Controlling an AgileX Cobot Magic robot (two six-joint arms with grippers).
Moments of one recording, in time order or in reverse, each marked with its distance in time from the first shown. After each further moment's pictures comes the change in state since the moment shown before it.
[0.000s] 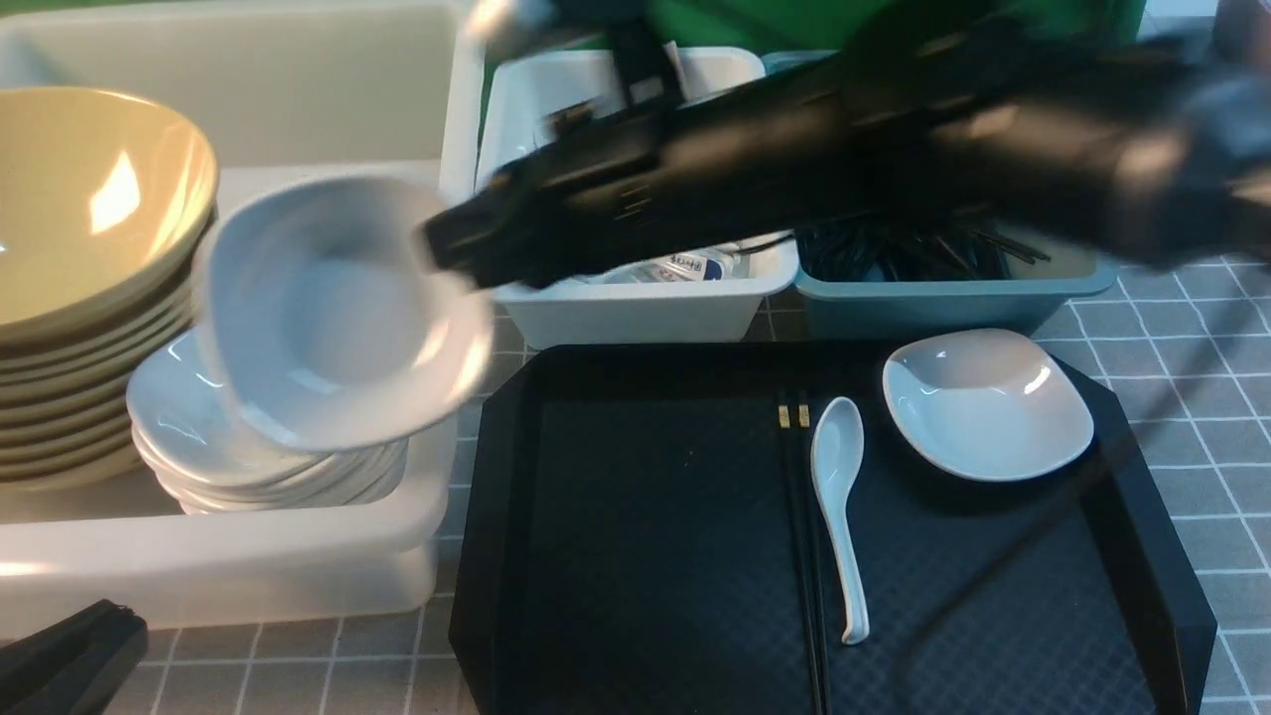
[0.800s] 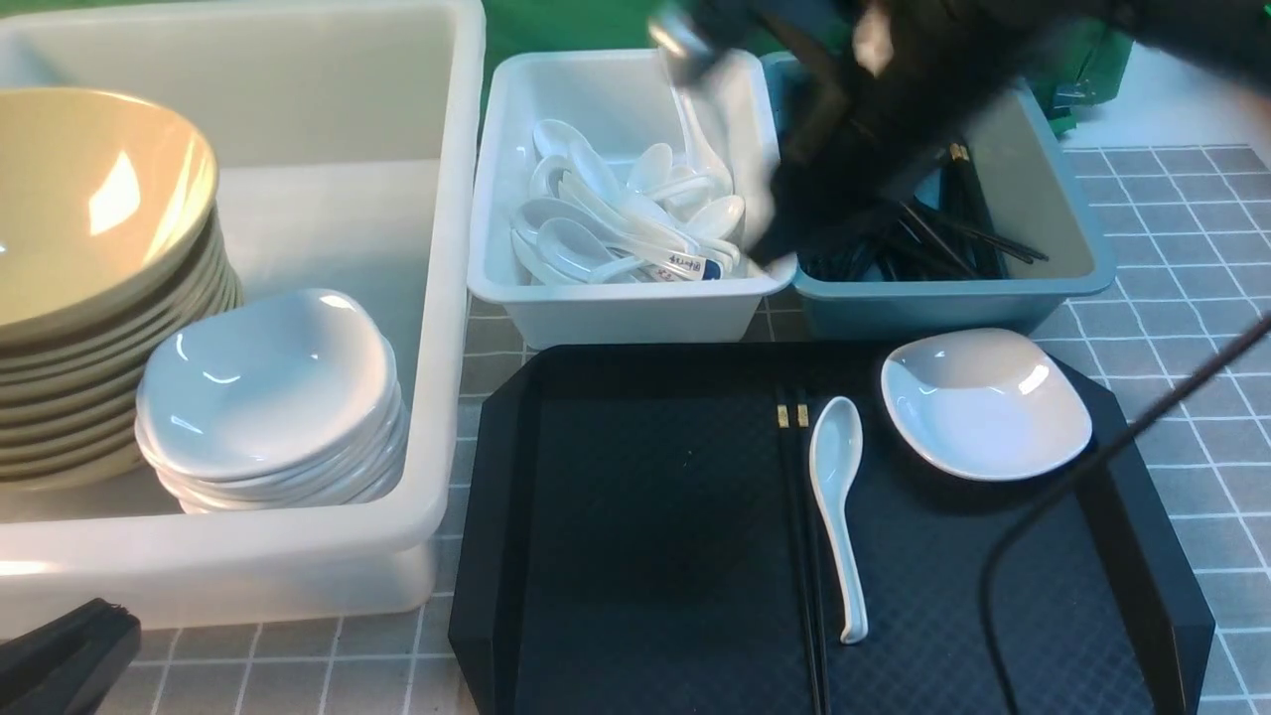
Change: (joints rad) right arm -0.205 -0.134 0.002 -1.155 0.484 0.714; left arm 0.000 0.000 0.000 0.021 0.000 0.000
